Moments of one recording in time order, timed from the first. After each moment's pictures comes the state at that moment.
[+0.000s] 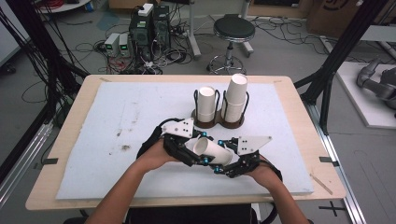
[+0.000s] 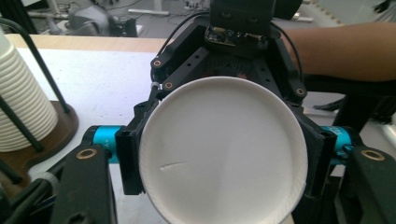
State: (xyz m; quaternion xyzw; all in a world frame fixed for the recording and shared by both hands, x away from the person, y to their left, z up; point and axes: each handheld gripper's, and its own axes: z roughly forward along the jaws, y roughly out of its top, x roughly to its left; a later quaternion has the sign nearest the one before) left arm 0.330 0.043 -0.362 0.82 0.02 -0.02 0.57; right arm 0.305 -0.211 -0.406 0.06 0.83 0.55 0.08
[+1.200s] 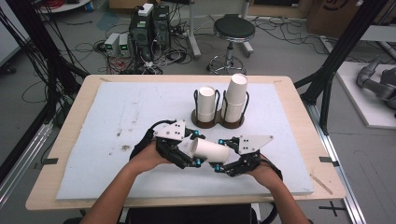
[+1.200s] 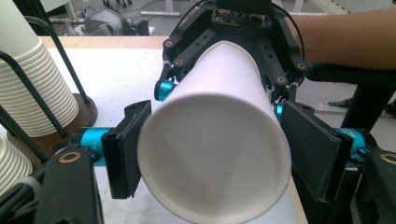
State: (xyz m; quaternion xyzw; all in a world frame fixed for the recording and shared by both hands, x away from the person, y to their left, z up) left arm 0.324 0.060 -0.363 0.83 0.02 0.02 0.56; right arm 0.306 -0.213 -0.404 0.06 0.83 0.55 0.08
